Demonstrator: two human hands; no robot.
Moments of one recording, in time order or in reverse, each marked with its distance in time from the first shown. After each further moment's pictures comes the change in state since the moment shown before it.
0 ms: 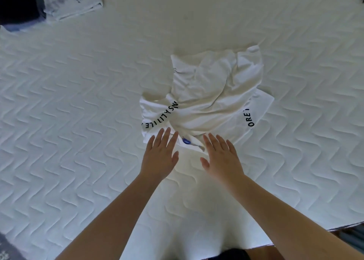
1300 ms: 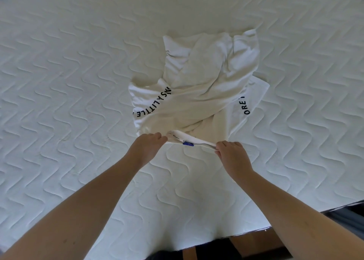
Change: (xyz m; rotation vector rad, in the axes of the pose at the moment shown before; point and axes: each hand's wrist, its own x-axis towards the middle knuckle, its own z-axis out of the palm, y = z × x) left_hand 0.011 -0.032 0.024 0.166 -0.049 0.329; right_hand -0.019 0.051 0.039 -0.007 0.185 -0.060
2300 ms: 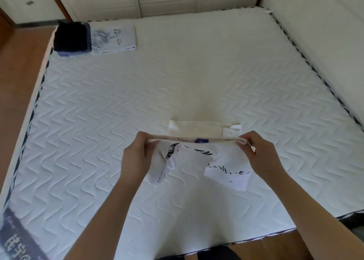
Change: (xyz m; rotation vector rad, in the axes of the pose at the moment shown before) left_hand -0.200 0.027 -0.170 -0.806 0.816 -0.584; right_hand -0.105 -0.079 -0.214 0.572 0.436 -0.006
